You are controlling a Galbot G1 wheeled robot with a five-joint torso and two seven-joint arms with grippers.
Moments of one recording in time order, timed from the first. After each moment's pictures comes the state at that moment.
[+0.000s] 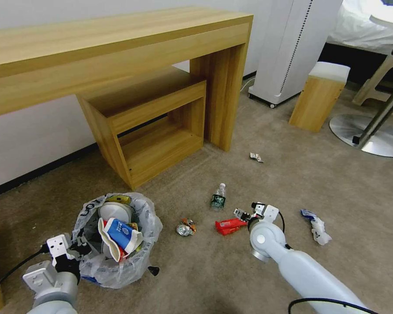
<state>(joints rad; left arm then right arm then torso) 1.72 -1.48 -0.81 -2.25 -0.41 0.37 -0.20 -0.85 1.14 -0.11 1.50 1.31 -0.18 0.84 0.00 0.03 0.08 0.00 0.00</state>
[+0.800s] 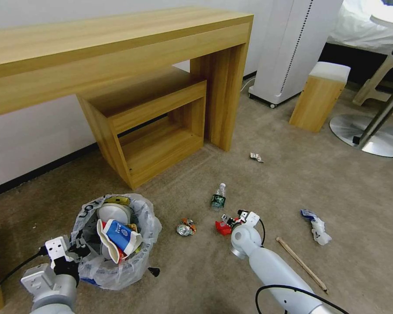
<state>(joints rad) 1.74 -1.48 -0.81 -2.25 -0.41 0.35 -0.20 -0.79 1.31 -0.07 1.18 1.21 -0.13 0.69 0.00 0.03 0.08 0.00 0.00</state>
